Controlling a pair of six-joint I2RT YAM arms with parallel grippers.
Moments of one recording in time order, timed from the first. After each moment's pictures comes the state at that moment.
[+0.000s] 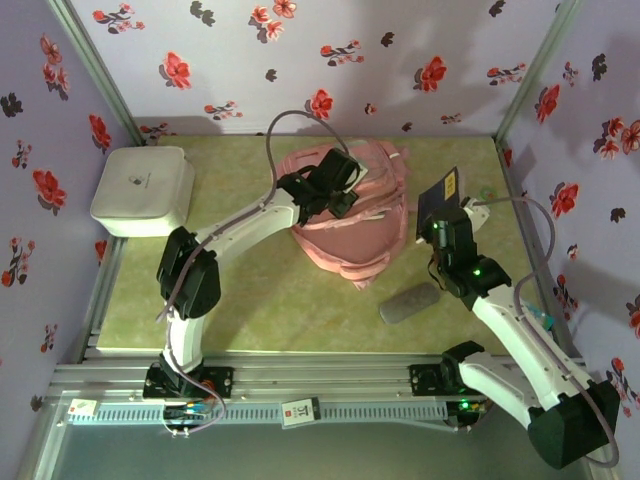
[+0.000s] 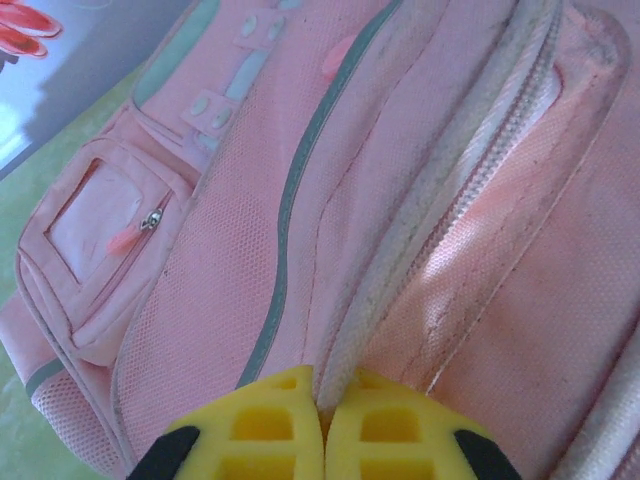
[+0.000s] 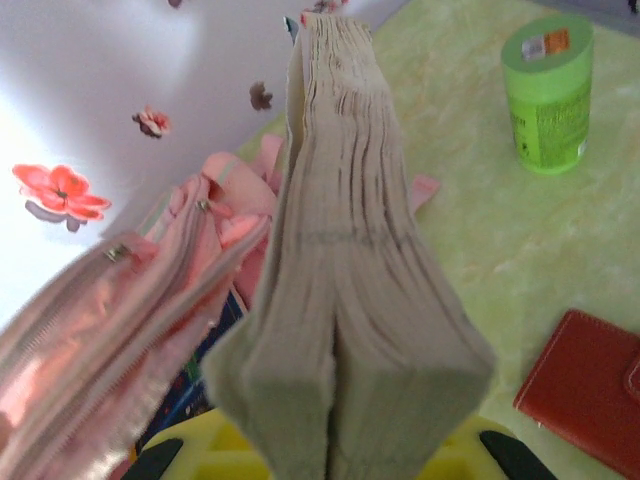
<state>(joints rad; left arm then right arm) -0.83 1.96 1.80 -0.63 -0.25 0.05 0.40 0.89 0.75 -0.42 0.42 0.88</state>
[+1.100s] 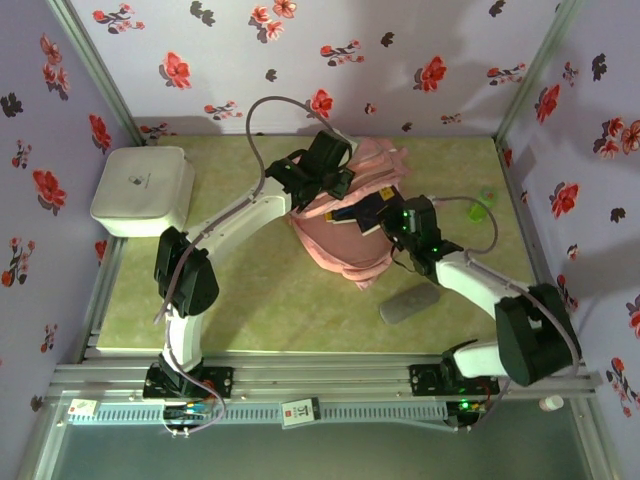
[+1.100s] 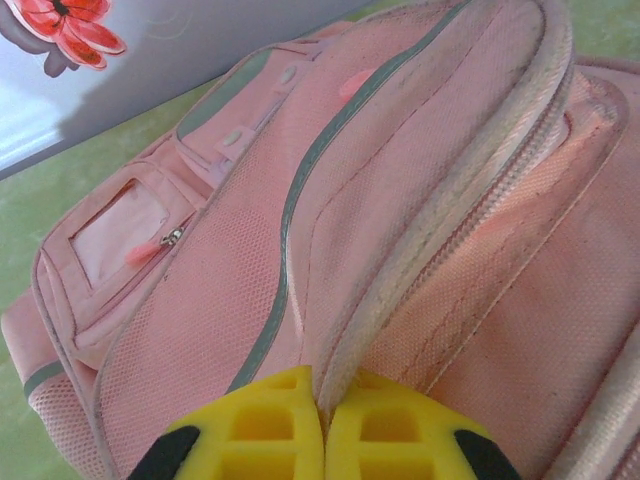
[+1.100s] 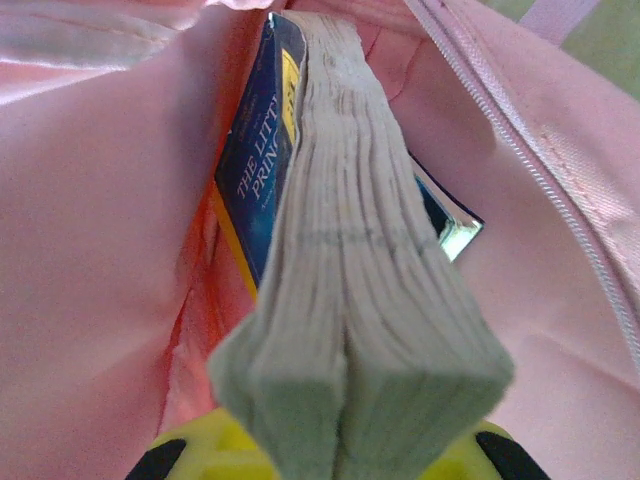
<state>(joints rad) -0.79 1.96 1.90 -0.65 -0.22 -0.11 0.40 1.37 0.67 0.18 -0.02 1.21</state>
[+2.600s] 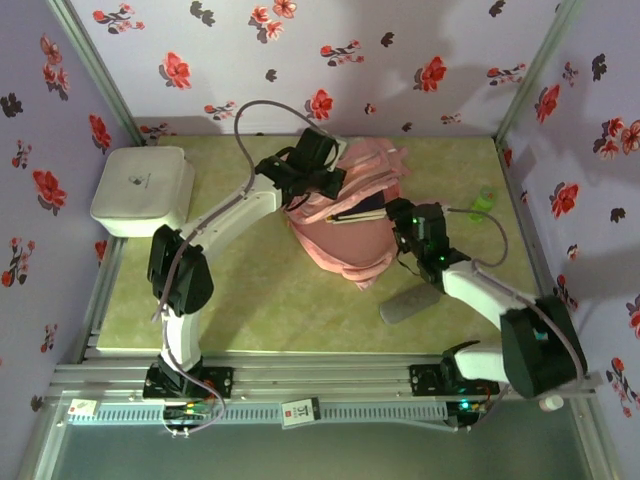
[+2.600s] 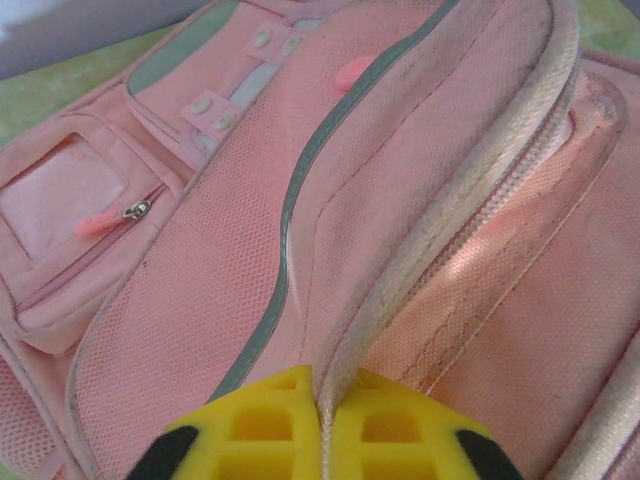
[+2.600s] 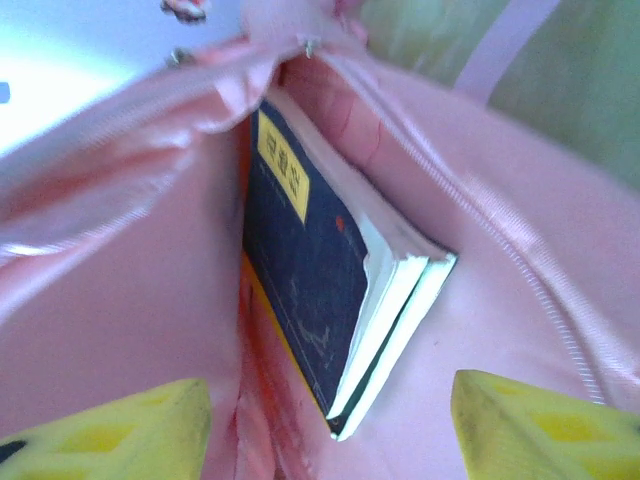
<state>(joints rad) -0.72 1.94 1.84 -0.64 -0.03 -0.19 0.36 1.24 0.59 0.19 0.06 1.34</state>
